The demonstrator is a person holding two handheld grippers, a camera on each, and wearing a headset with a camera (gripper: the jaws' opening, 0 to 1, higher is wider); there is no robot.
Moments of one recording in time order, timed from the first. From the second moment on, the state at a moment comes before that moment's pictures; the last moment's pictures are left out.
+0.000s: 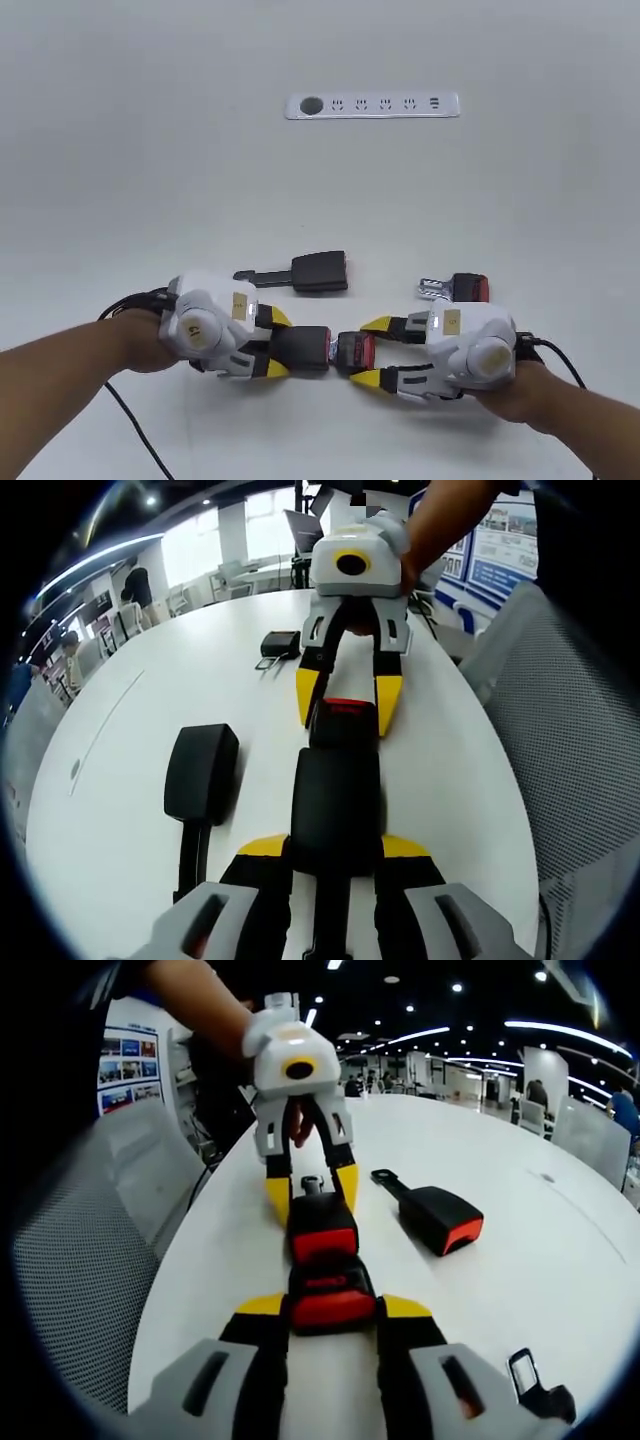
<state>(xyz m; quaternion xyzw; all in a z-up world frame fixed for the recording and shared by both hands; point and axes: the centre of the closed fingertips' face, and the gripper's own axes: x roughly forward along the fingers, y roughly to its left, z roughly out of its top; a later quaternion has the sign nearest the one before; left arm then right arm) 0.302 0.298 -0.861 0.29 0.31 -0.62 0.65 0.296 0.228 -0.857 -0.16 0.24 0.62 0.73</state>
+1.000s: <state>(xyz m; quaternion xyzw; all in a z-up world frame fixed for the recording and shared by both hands) 0.301 0.298 -0.860 0.29 0.31 -0.63 0.65 0.295 0.226 -0.857 -0.16 0.24 0.62 0.73</state>
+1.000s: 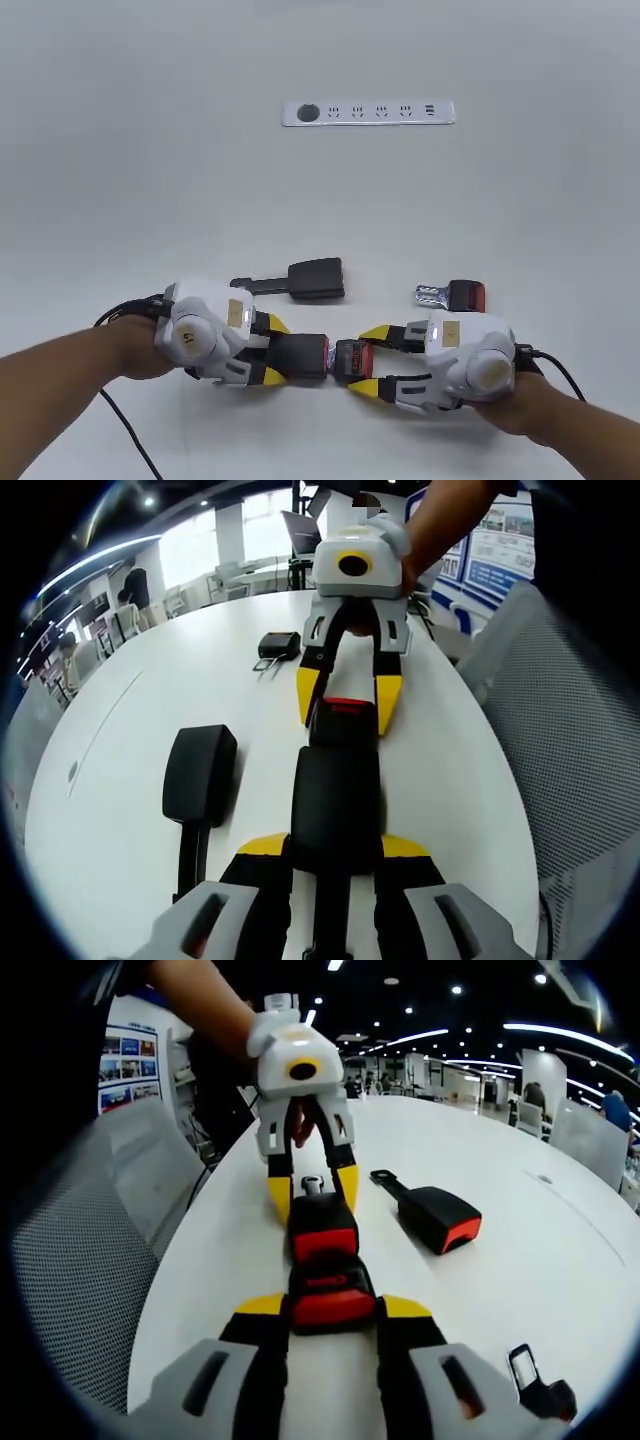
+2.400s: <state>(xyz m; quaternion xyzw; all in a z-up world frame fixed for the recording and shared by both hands) 0.373 0.310 -0.791 0.25 0.29 -0.54 0.75 0.362 0.128 -0.819 -0.17 0.26 0.51 0.80</state>
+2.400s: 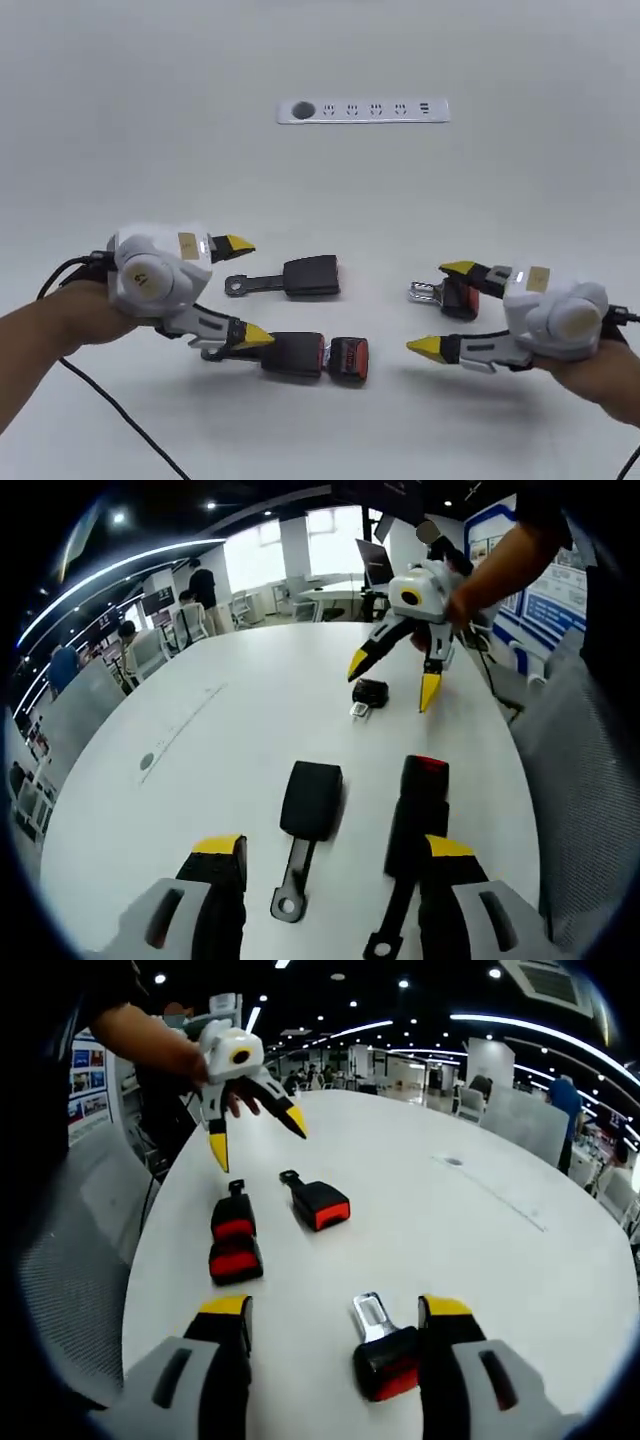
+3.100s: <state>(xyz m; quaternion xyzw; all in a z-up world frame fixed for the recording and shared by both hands) 0.398 0.276 -0.850 0.24 0.35 -0.56 0.71 0.371 0.089 -0.847 -0.16 0.33 0.54 0.76</state>
